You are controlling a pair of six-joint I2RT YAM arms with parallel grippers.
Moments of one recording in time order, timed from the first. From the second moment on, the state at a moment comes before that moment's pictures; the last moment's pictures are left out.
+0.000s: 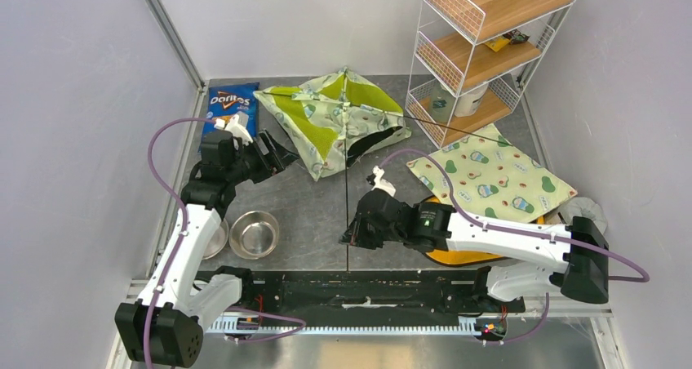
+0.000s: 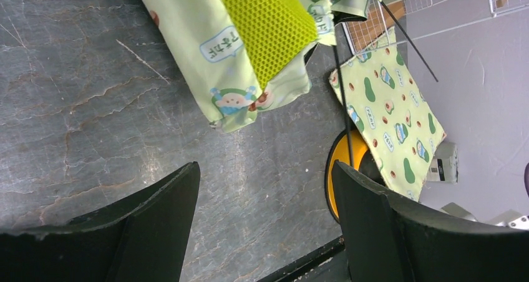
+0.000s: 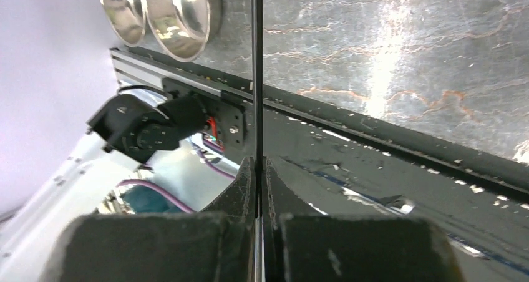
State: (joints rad) left arm -0.10 0.96 0.84 -0.41 0.40 -0.61; right arm 1.21 1.28 0.97 -0.46 0.13 1.25
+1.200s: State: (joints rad) left arm -0.10 0.94 0.85 -0.42 0.37 -0.61; right arm 1.13 1.36 1.11 -0.75 -0.12 1.41
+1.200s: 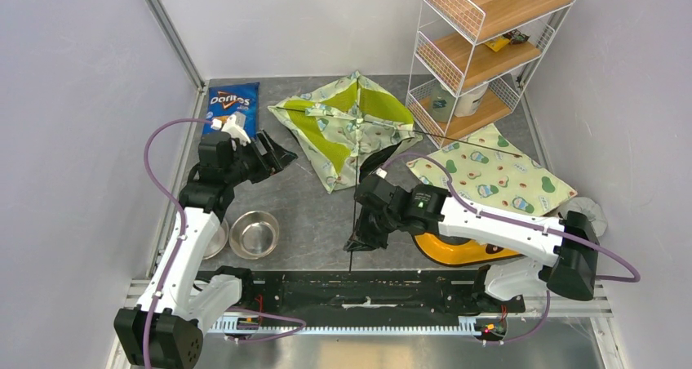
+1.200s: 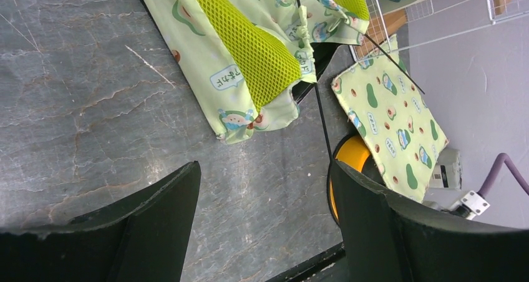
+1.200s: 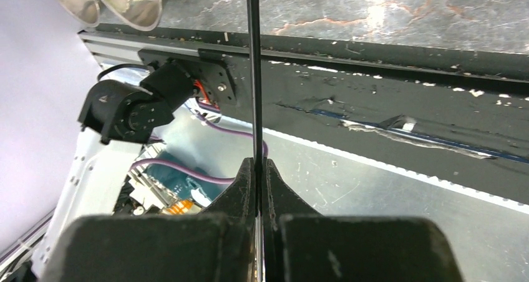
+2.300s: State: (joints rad) left arm -0.10 1.02 0.88 -0.38 0.35 -0.60; right arm 1.05 1.45 1.53 -0.75 0.07 1.04
